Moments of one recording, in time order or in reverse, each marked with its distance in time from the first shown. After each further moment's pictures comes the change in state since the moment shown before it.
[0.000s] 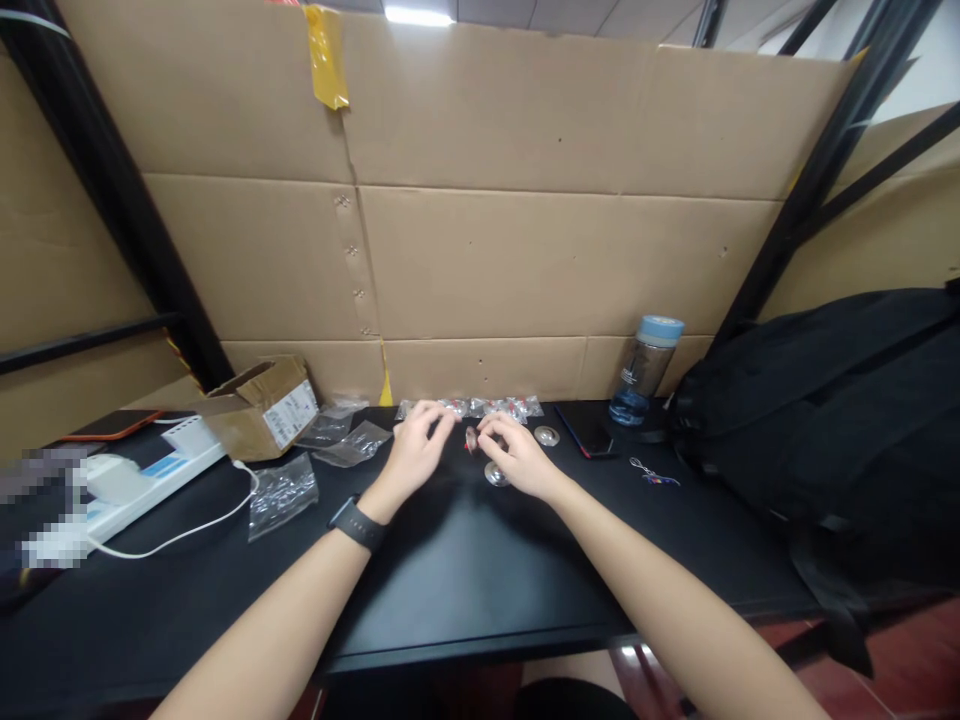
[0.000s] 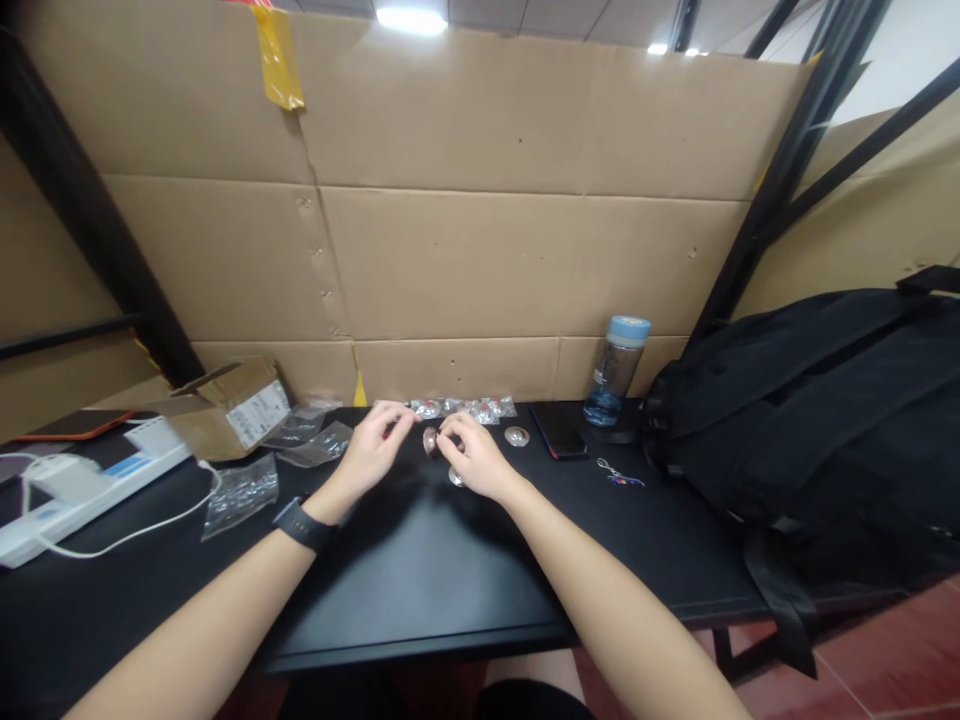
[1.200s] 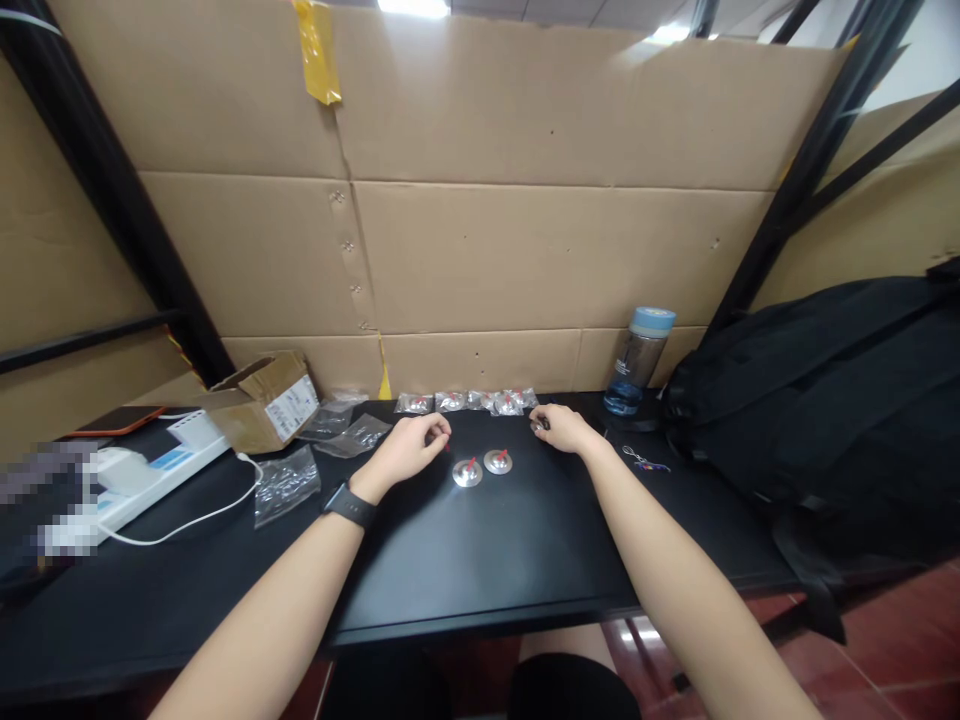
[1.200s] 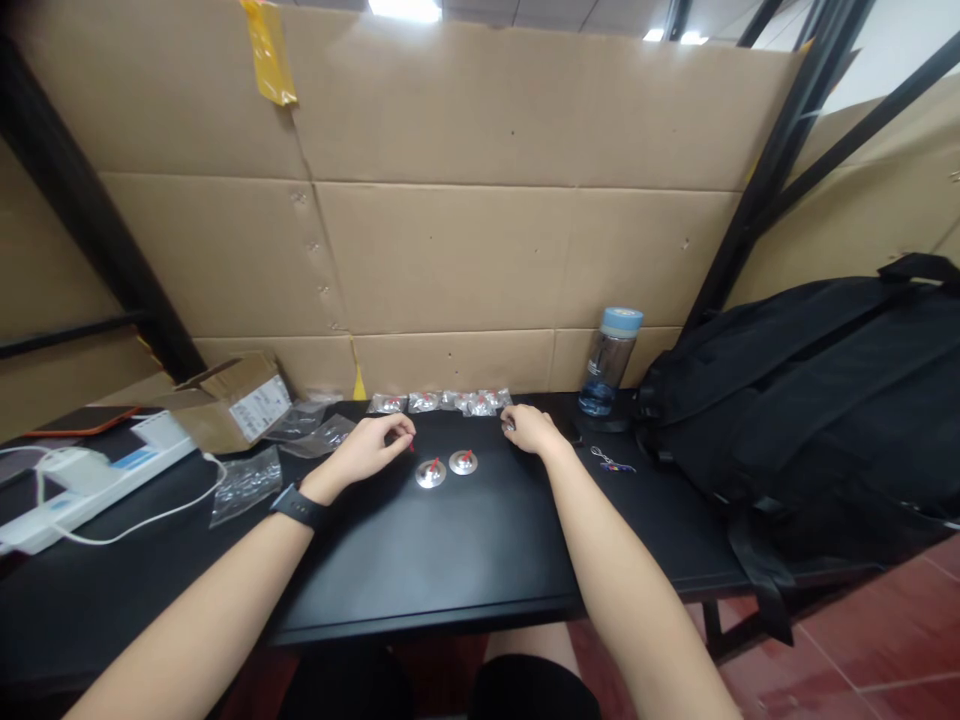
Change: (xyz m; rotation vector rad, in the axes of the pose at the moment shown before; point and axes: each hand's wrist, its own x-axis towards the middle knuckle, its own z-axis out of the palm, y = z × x) left_hand 0.000 -0.024 -0.011 0.127 -0.357 0.110; right_hand -0.007 0.086 -0.073 -0.657 -0.271 0.486
